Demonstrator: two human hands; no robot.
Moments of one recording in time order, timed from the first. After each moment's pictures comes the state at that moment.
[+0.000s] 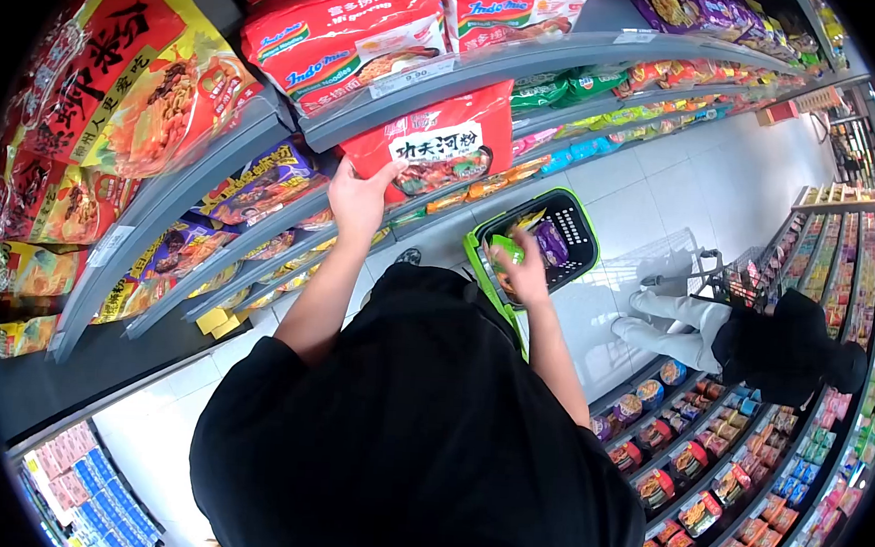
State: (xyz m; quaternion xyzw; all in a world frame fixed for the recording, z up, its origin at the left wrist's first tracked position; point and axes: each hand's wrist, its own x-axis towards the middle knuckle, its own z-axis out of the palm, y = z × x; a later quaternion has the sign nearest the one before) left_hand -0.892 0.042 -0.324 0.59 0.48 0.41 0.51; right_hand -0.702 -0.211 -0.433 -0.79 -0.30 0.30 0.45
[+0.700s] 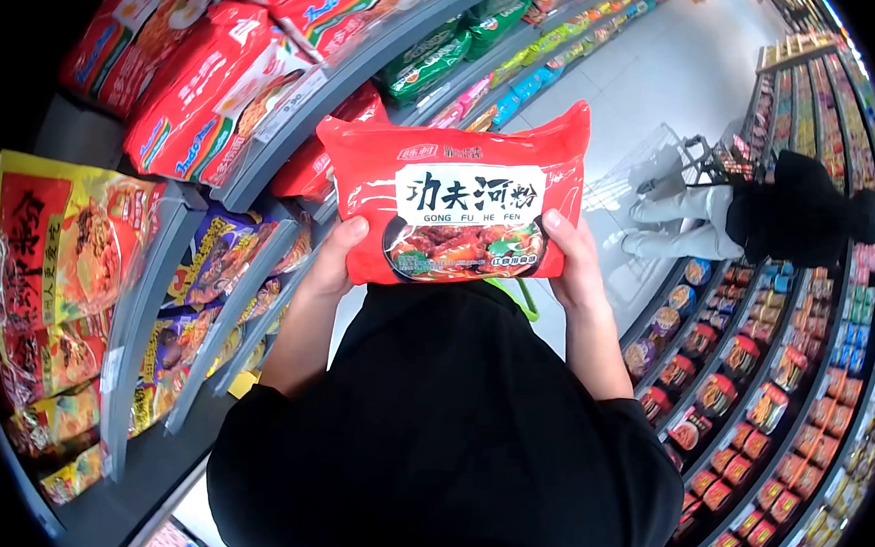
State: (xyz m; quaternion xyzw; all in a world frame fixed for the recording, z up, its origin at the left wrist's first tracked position) left_hand -0.900 0.000 -0.284 0.41 0.10 0.09 0.90; right_hand -0.725 -0.261 -0.235 -0.49 -0.10 0.36 0.78
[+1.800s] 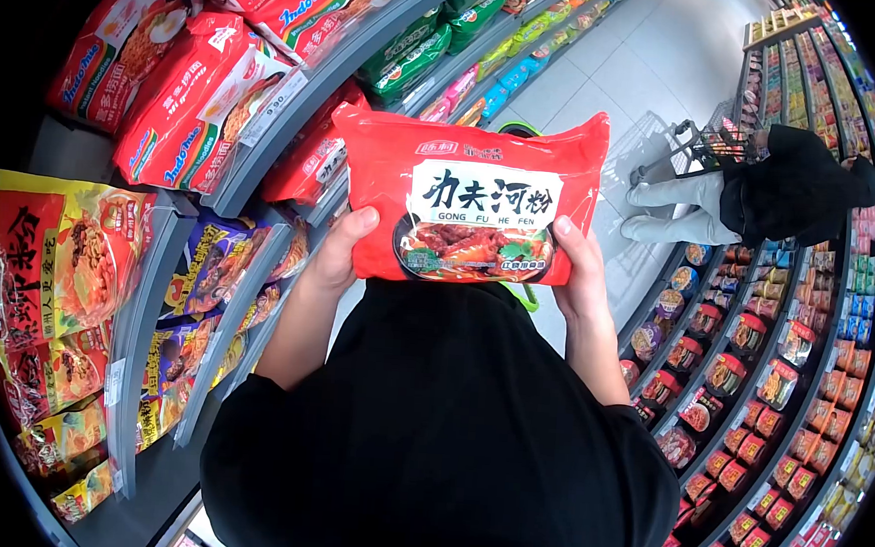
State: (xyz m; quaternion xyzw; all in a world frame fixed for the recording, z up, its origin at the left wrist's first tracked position) left_hand -0.880 -0.011 -0.265 0.42 0.06 0.04 0.90; right_hand -0.749 -0.284 -0.233 -0.52 -0.05 0.29 0.80
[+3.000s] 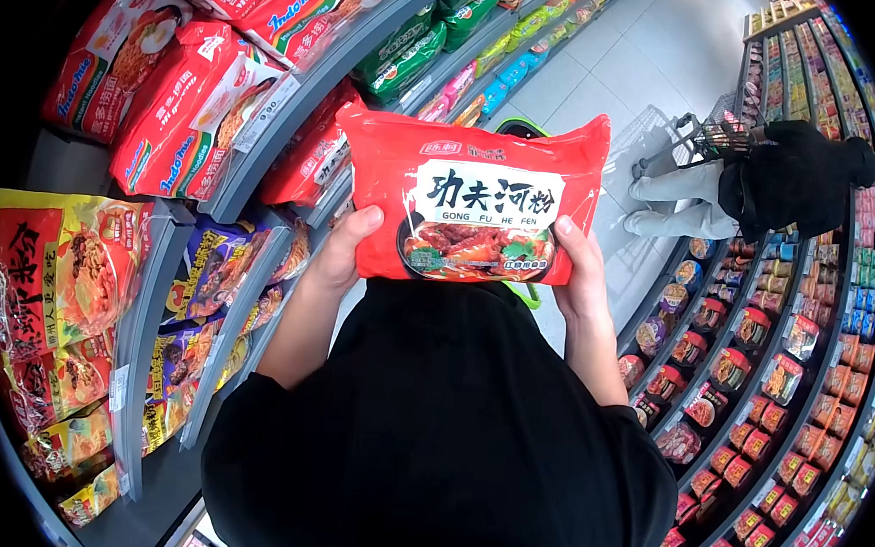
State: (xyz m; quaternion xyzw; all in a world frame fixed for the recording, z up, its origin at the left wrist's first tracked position) left_hand -0.873 -0.013 -0.267 0.42 0.08 0.03 0.90; right_hand -0.749 -0.290 -0.241 -0.52 -0.03 0.28 0.81
